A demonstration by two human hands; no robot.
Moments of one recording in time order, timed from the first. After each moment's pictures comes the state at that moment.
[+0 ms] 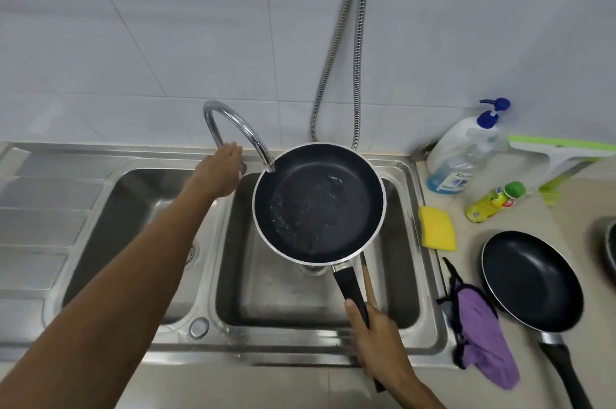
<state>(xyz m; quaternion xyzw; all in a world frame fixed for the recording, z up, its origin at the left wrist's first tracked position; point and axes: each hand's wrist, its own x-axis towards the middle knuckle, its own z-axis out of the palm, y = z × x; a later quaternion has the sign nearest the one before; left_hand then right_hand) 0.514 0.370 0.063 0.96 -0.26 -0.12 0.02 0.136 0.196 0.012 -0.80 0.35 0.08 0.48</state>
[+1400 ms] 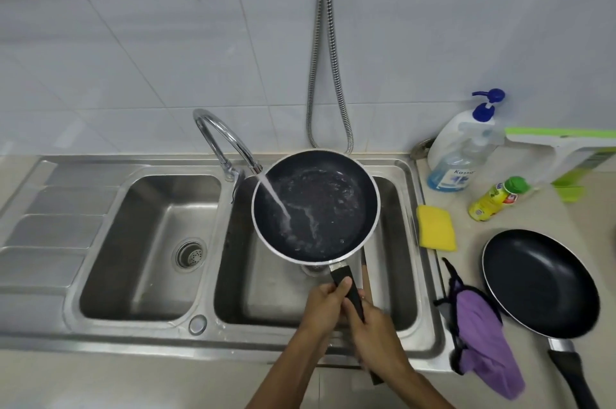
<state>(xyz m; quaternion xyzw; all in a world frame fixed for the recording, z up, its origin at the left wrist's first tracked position) 0.213 0.256 0.011 0.66 0.15 -0.40 0.62 0.135 0.166 -0.009 -0.79 0.28 0.11 0.53</state>
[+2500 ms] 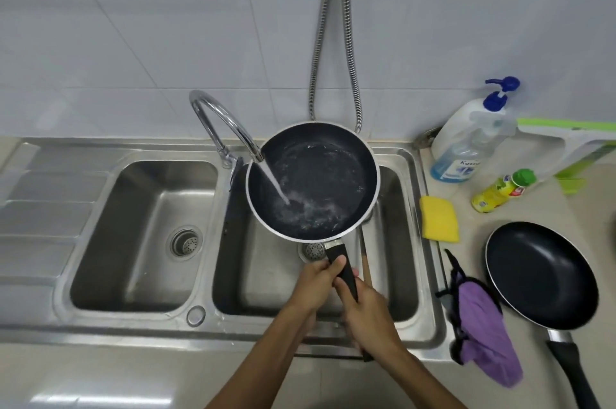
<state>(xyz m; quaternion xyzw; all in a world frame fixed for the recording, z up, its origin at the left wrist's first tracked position) 0.249 0.269 0.009 0.66 0.10 -0.42 0.61 0.159 0.176 0.001 -0.79 0.28 0.08 0.55</state>
